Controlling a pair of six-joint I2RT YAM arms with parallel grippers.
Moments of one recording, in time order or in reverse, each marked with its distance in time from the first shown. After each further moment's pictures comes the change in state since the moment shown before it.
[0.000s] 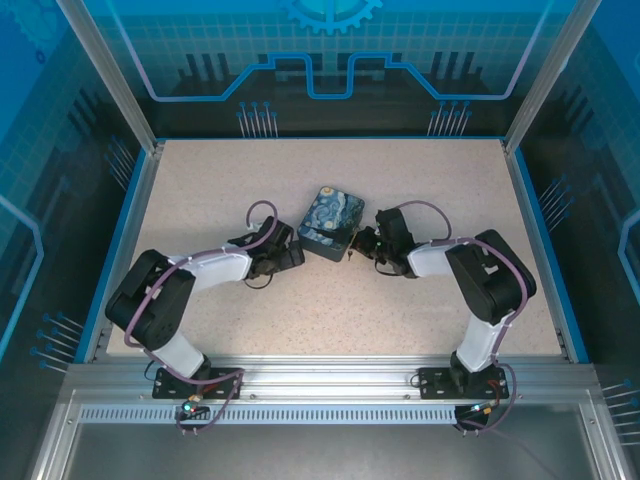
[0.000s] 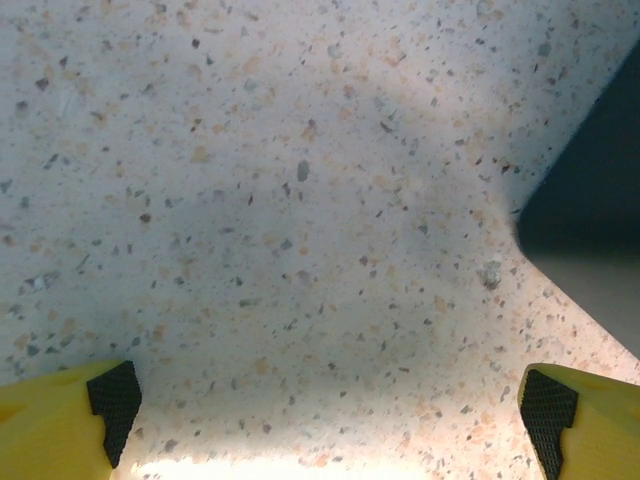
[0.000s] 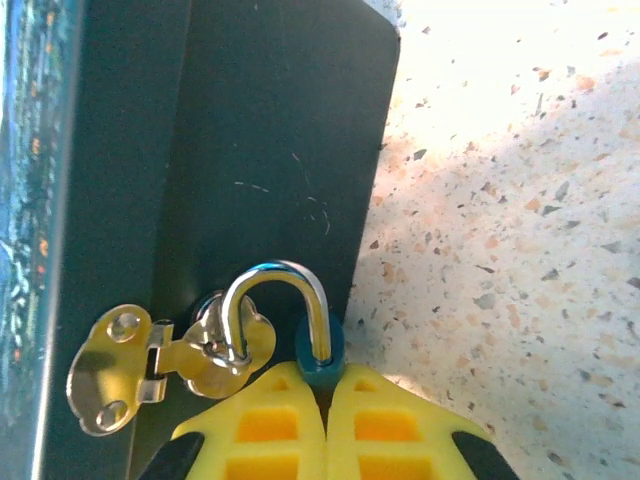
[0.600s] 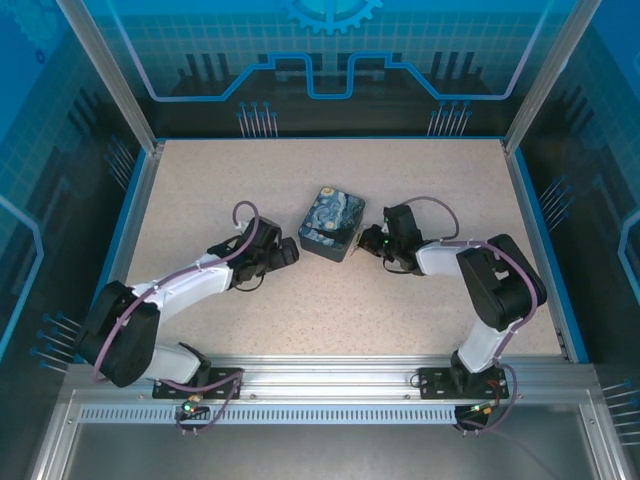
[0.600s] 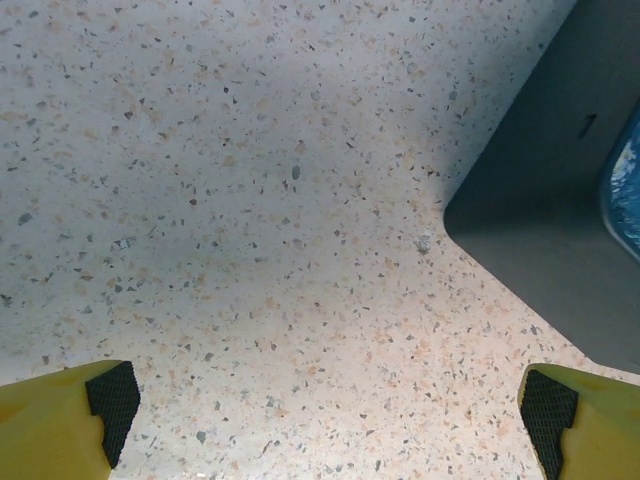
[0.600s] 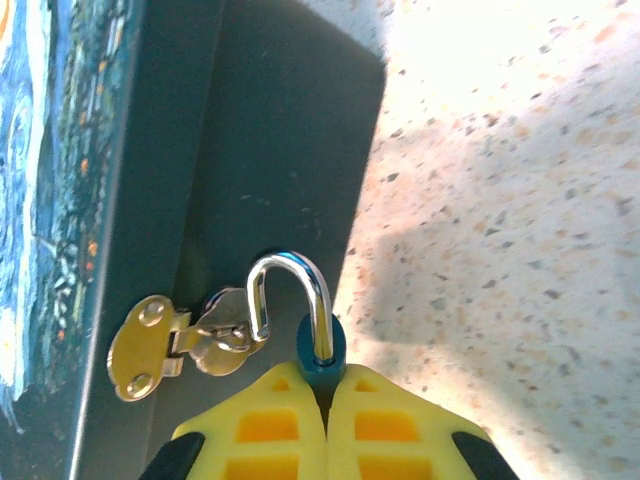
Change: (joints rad) left arm 0.000 -0.224 -0.043 -0.070 0.004 -0.003; right arm -0.051 -0.056 -0.005 -0.073 -0.038 -0.079
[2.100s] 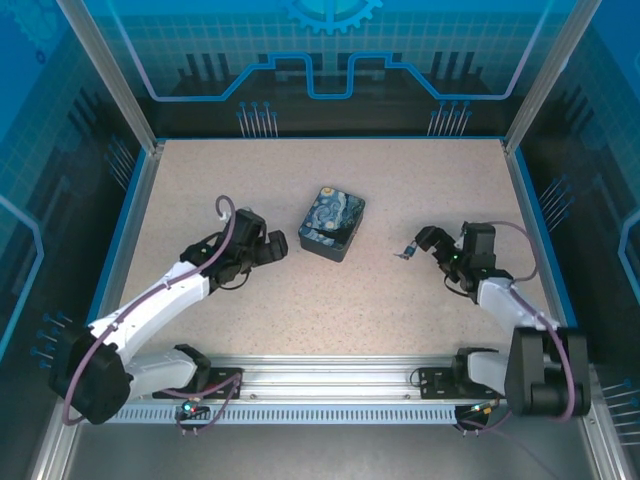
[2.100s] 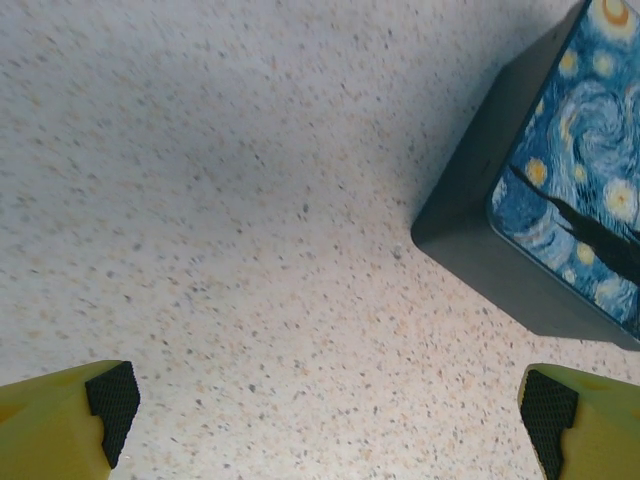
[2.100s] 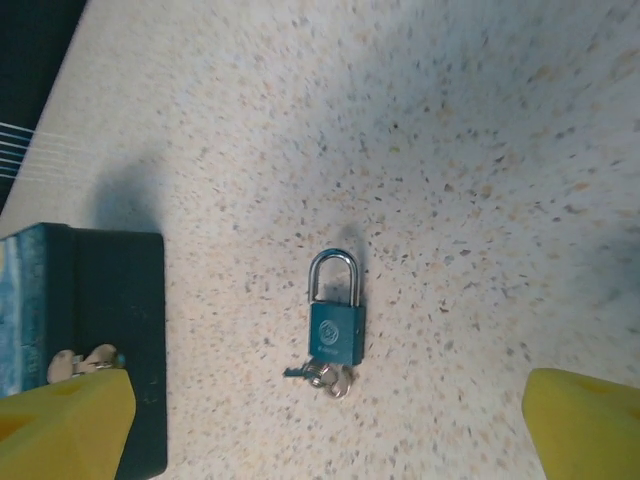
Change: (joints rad) left arm 0.013 -0.219 0.084 -0.231 -0.058 0.087; right arm -0.450 -0.588 -0.274 -0.320 -0.053 -0.080
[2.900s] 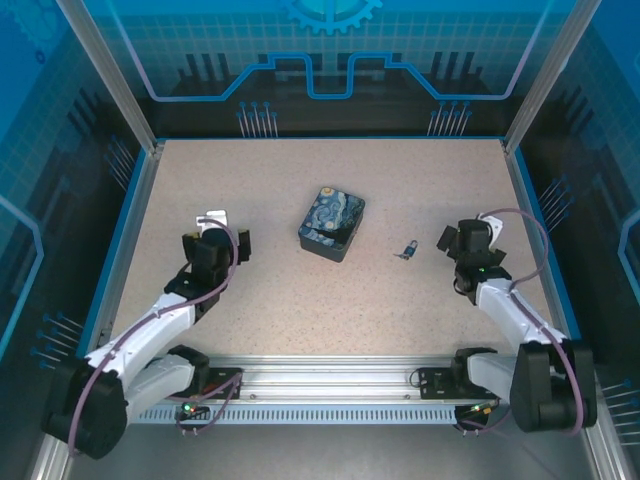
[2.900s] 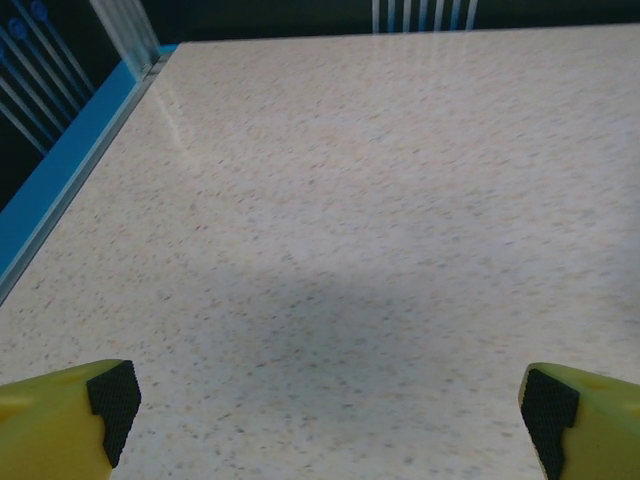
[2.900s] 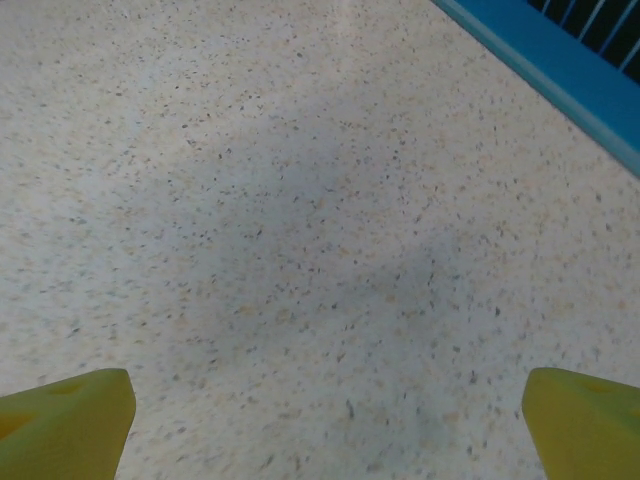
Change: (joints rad) left arm 0.182 -0.160 -0.370 0.572 -0.310 0.565; right arm 0.090 -0.008 0.030 -0.010 0.697 -0.352
